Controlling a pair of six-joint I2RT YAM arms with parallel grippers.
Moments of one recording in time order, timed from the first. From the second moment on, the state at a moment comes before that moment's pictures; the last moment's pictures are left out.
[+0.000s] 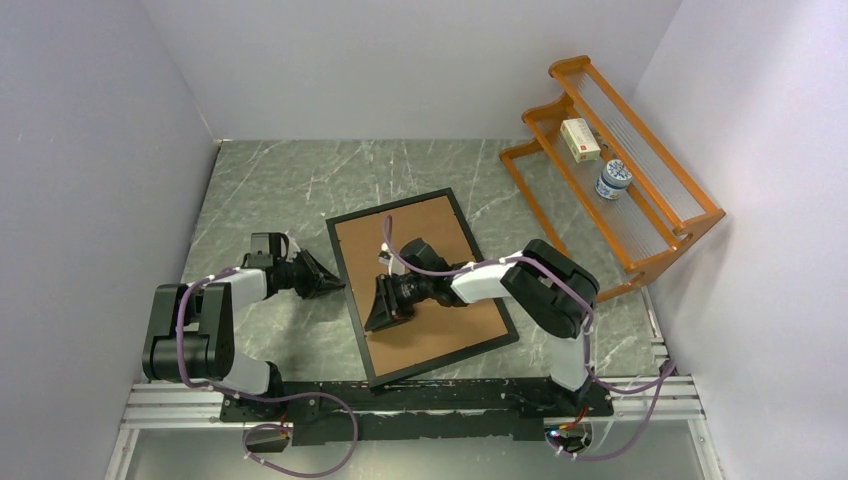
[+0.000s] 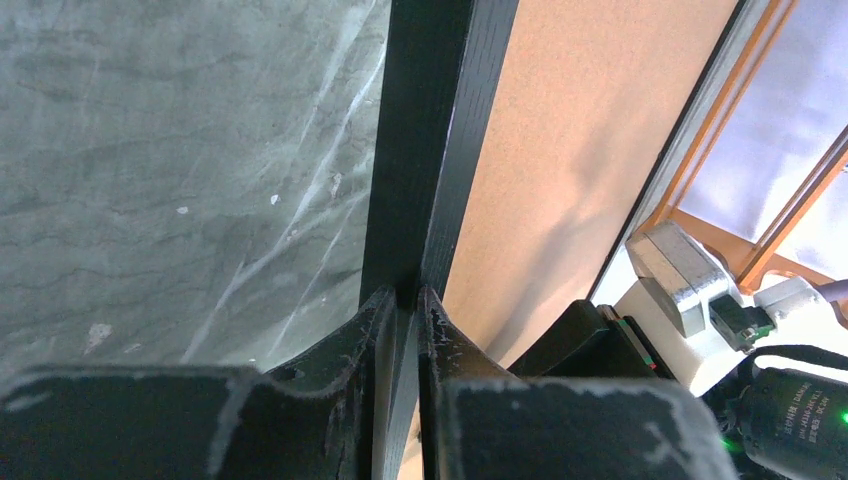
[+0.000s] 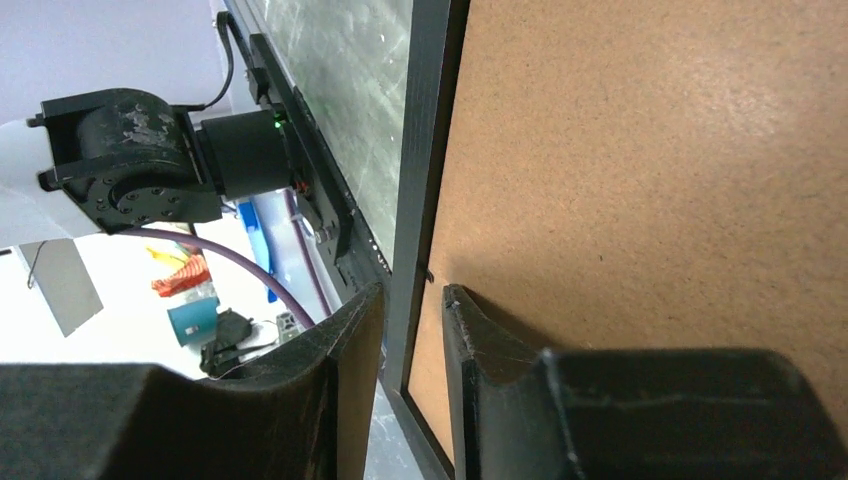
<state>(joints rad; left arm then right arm) 0.03 1.46 0.51 -0.03 0.62 -0.75 0.89 1.94 0.91 0.27 -0.70 0.86</state>
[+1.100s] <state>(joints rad) 0.02 1.44 0.57 -0.08 0.58 -0.72 0.40 1.39 0.73 -0.31 0.17 0.62</state>
